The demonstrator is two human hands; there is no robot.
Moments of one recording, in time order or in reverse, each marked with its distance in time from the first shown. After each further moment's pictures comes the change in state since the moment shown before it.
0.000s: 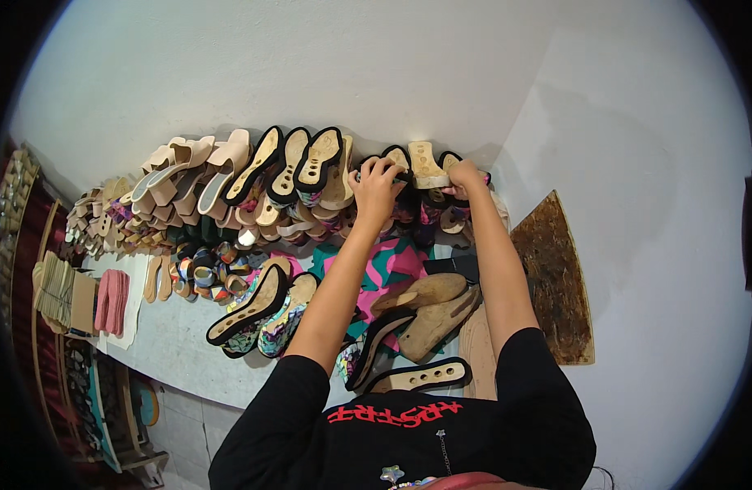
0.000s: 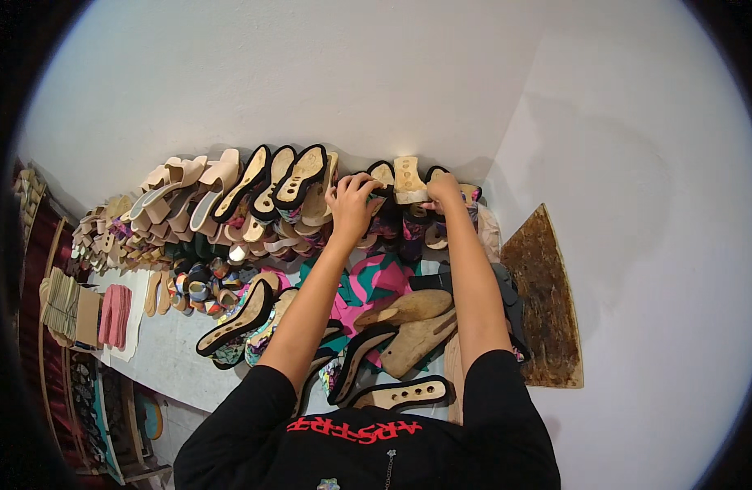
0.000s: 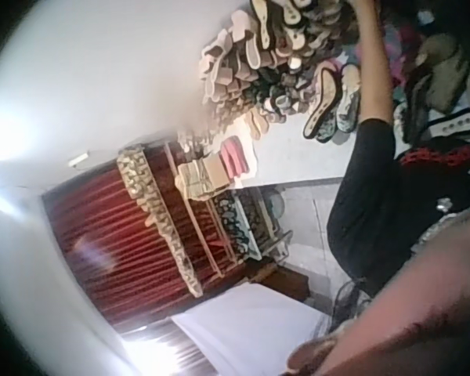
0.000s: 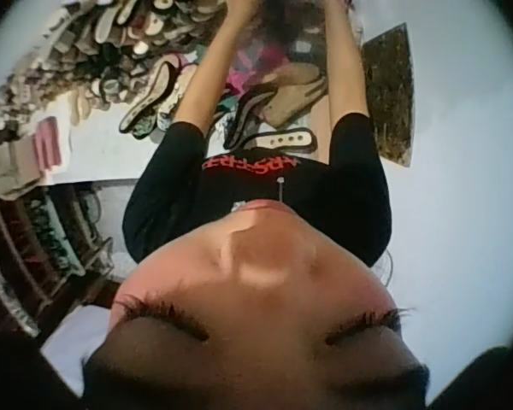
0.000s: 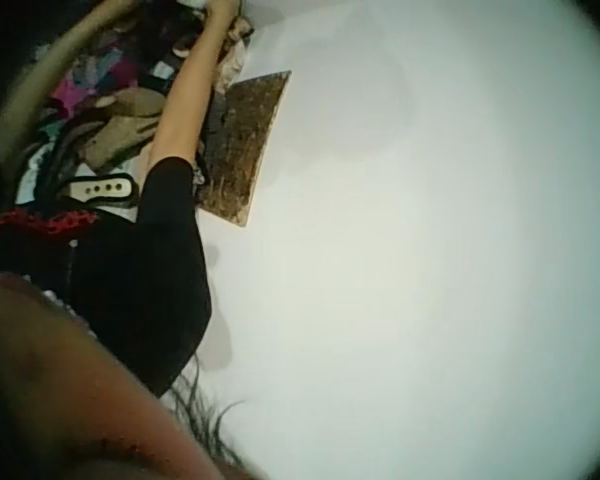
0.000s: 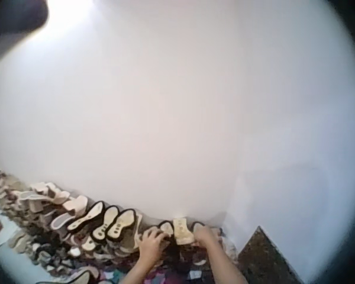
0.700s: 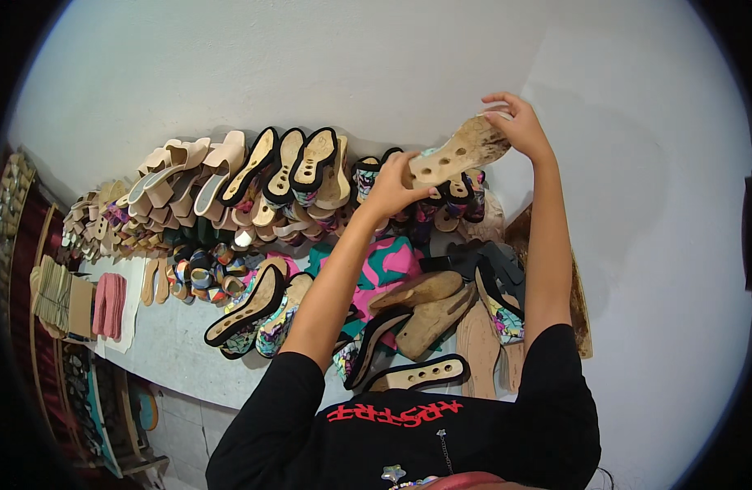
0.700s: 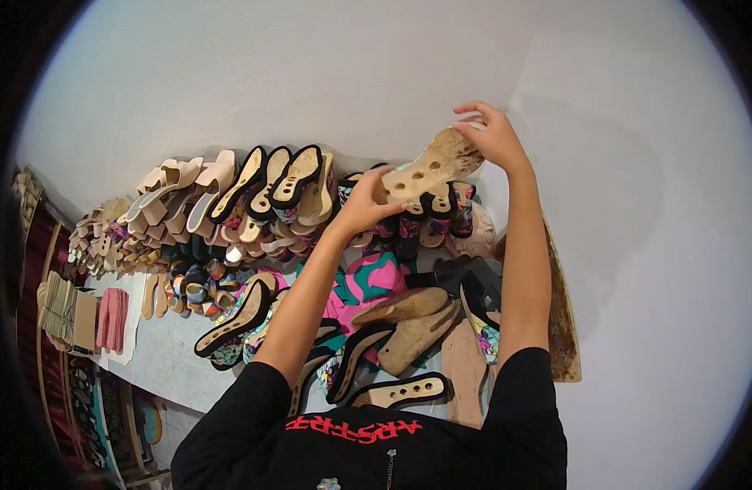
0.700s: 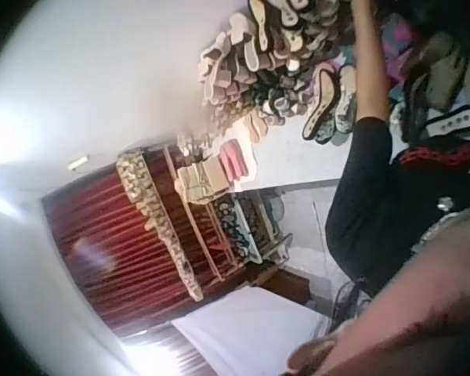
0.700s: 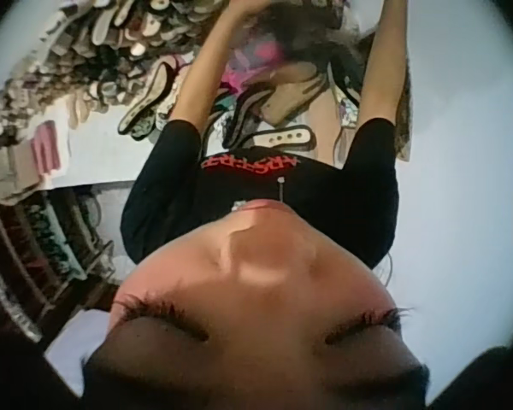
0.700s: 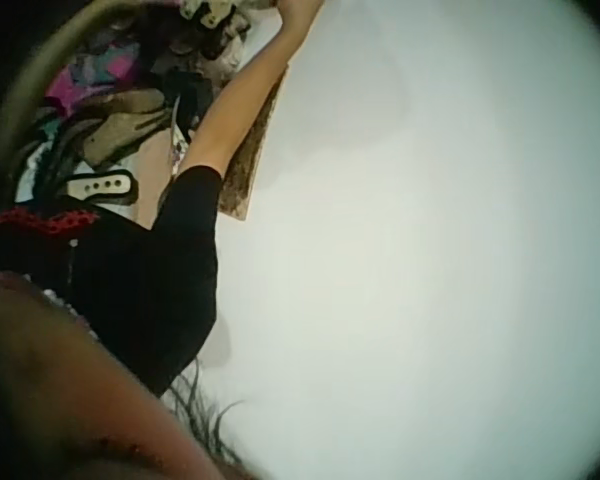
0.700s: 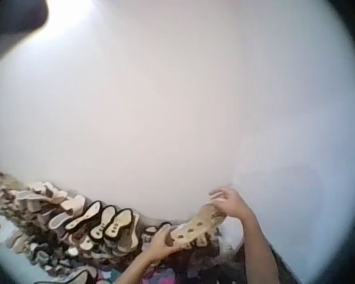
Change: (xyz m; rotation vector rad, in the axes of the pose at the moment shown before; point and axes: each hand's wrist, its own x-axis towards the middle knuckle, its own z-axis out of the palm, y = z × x) left_hand 0.023 0.021 -0.021 -0.633 -0.252 -0.012; right_hand -0.084 -0.105 -0.112 -0.175 0.005 -0.904
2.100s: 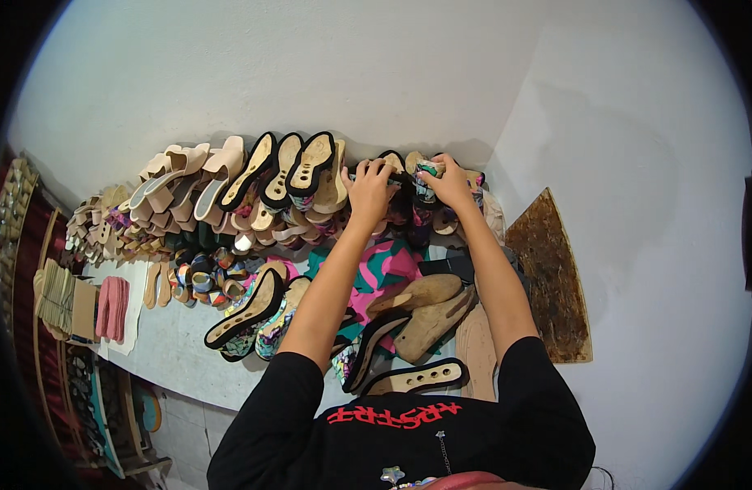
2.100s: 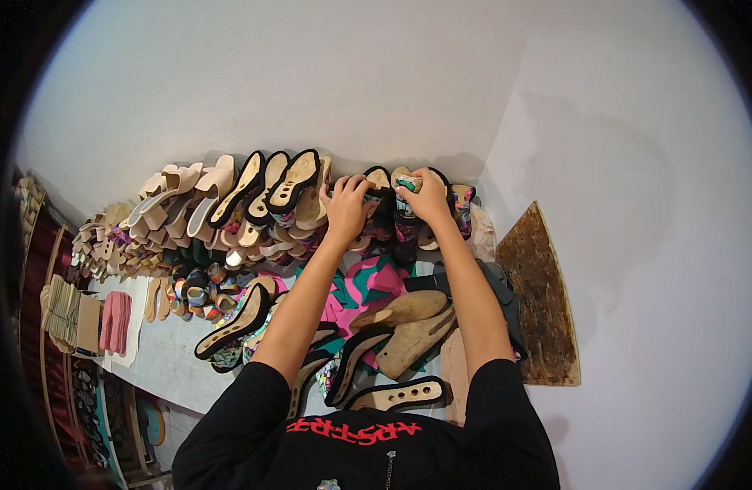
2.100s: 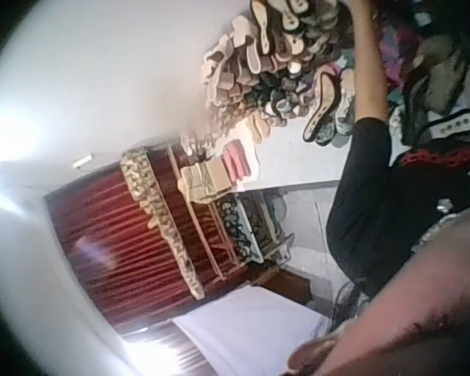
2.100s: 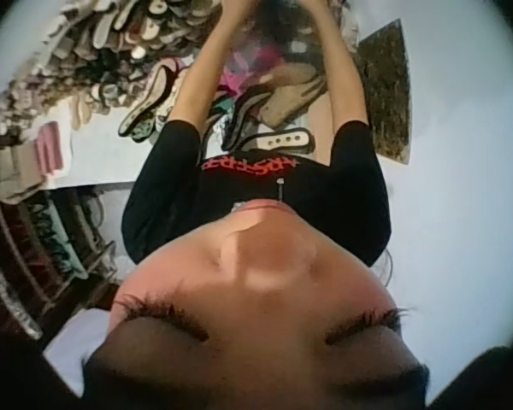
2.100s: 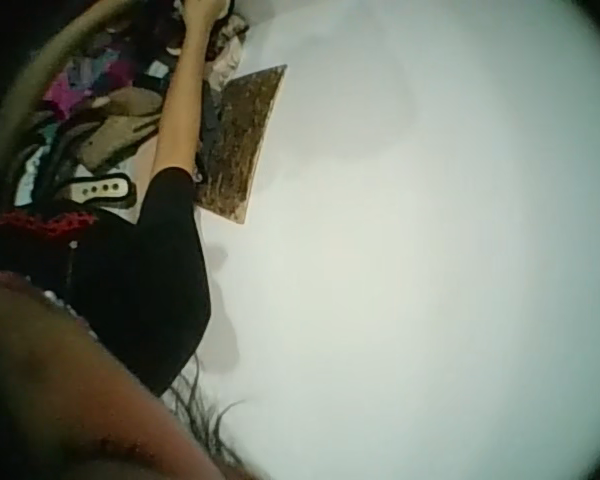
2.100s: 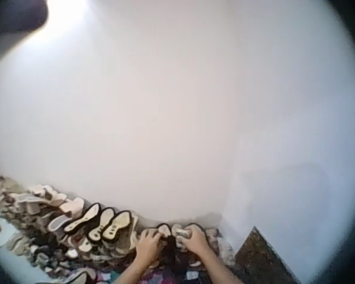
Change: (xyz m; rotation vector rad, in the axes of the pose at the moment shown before) left_hand -0.016 -0.039 0.012 0.758 0.146 -0.029; right_hand -0.053 0.094 0.142 -0.171 0.120 0.147
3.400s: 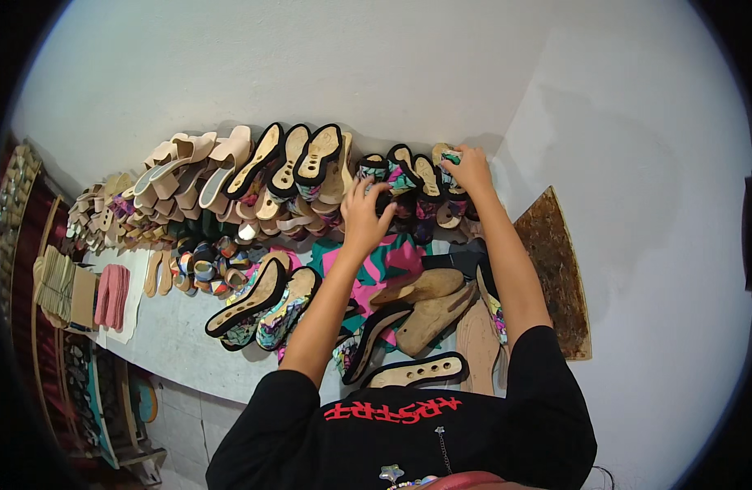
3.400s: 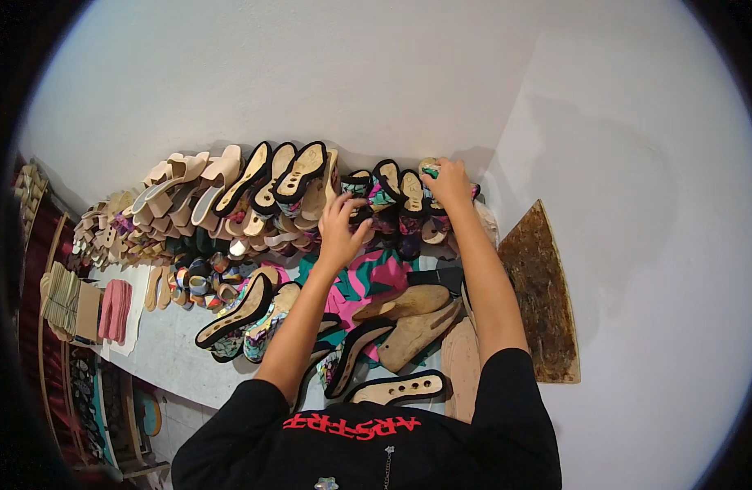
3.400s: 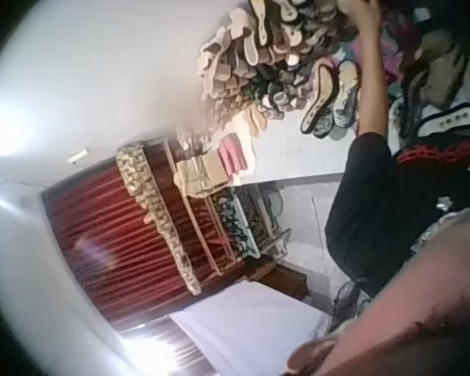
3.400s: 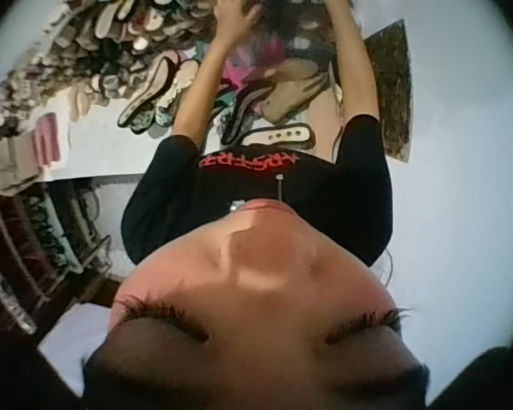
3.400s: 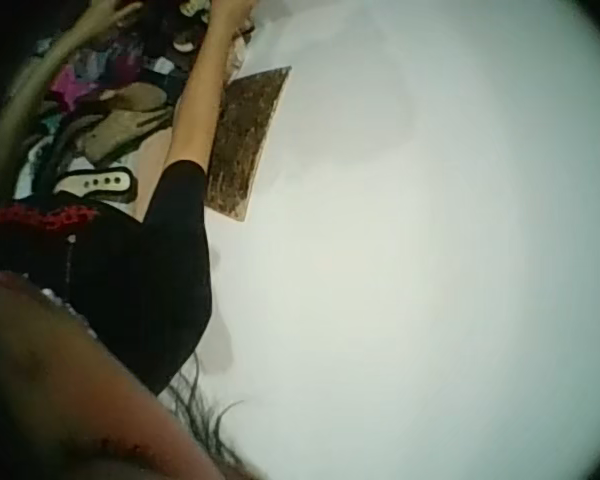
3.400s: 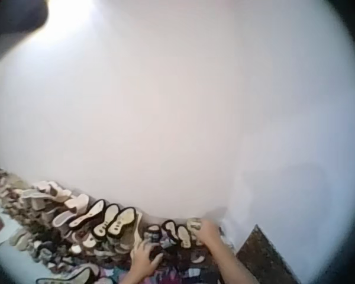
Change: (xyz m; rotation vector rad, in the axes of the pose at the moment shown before) left_hand -0.057 0.005 -0.037 -0.245 0.056 -0.120; right_hand 0.014 -0.011 -0.034 -0.415 -0.049 0.144
